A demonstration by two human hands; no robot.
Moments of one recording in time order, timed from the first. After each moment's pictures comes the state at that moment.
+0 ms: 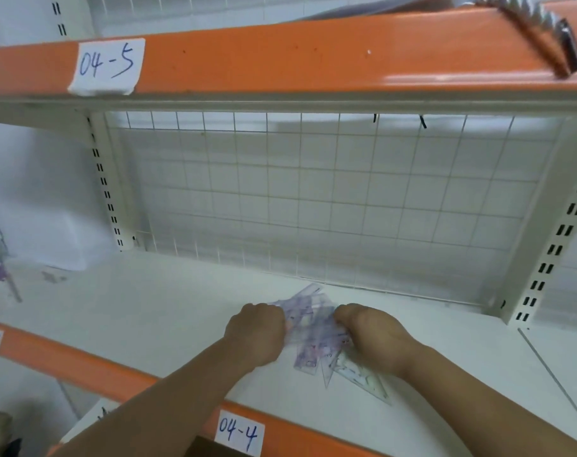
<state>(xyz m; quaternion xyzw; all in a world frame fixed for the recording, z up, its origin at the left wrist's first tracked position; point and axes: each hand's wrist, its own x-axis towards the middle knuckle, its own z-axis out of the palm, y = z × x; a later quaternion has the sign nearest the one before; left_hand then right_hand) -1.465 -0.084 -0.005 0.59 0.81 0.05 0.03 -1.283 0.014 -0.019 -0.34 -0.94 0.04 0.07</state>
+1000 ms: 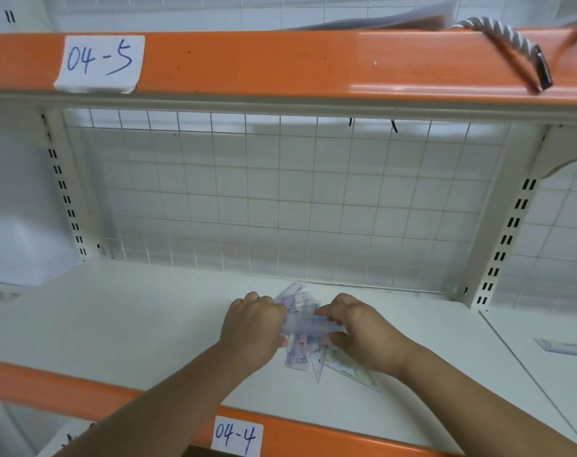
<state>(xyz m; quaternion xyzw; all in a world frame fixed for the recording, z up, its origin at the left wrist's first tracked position) -1.467 -0.083 -0.007 0.71 0.69 0.06 -0.13 -1.280 -0.026 0.004 -0.35 -0.92 0.12 0.15</state>
